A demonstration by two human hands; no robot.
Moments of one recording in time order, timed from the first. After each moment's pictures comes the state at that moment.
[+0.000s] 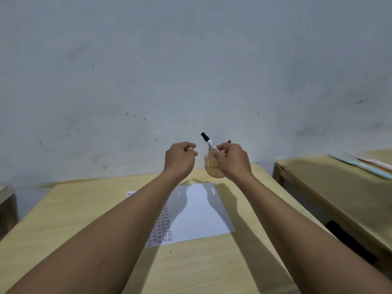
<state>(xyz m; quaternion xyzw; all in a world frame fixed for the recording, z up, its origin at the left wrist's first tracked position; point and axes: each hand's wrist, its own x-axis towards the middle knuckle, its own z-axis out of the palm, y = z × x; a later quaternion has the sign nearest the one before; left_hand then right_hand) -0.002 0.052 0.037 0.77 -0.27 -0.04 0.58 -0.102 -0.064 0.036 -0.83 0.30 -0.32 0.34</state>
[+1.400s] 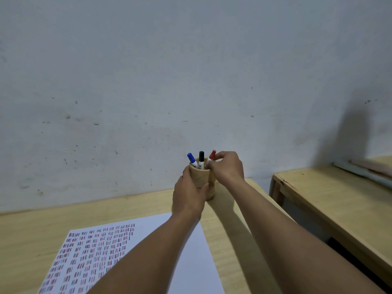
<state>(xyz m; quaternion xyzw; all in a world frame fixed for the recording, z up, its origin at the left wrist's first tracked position) 0.023 -0.079 -0.066 0.79 -0.29 -0.01 0.54 -0.021 -0.186 -0.008 -0.77 0.40 -0.31 0.40</state>
